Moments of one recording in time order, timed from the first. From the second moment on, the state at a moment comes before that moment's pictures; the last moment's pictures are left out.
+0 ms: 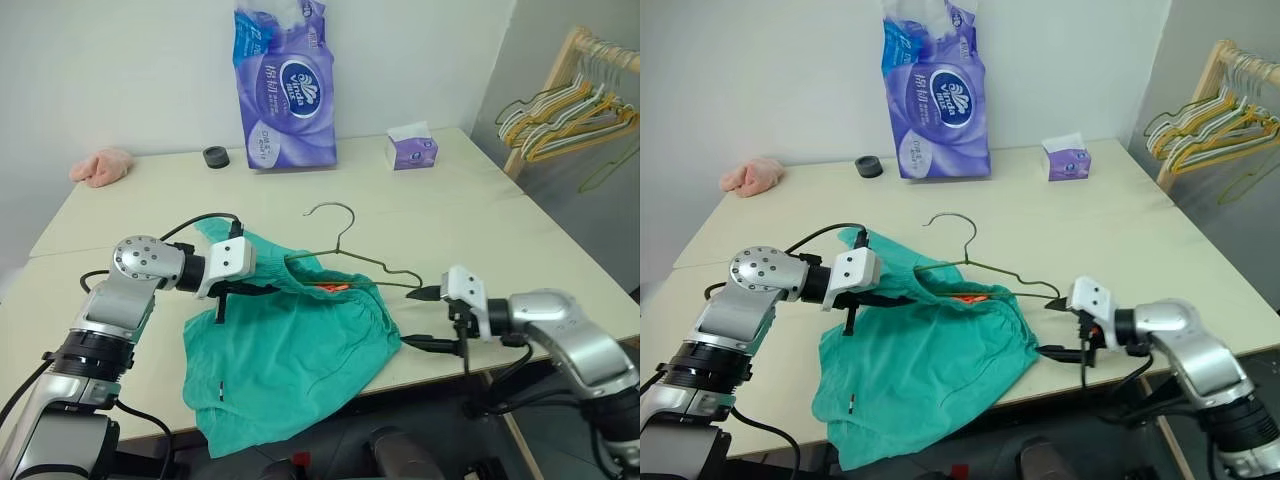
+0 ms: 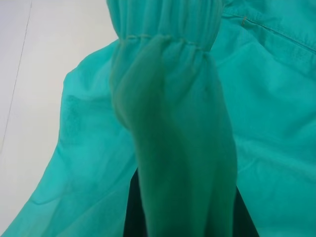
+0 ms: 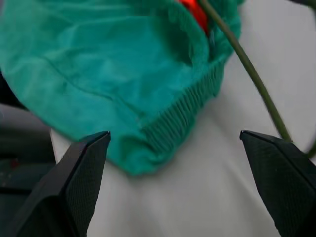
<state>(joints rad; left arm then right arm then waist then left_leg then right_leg) -0.52 0.82 -0.15 0.21 -0.13 0.02 -1.36 -0.20 -0.68 0.19 -0.27 0.31 0.49 1.00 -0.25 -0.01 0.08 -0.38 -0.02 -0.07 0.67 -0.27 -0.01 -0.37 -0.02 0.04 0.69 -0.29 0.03</state>
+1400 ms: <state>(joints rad) -0.40 0.97 0.01 -0.06 -0.40 0.35 -1.41 -0.28 -0.64 0.09 -0.15 0.46 0.65 1.02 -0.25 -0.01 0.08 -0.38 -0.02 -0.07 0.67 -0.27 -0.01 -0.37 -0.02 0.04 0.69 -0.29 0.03</state>
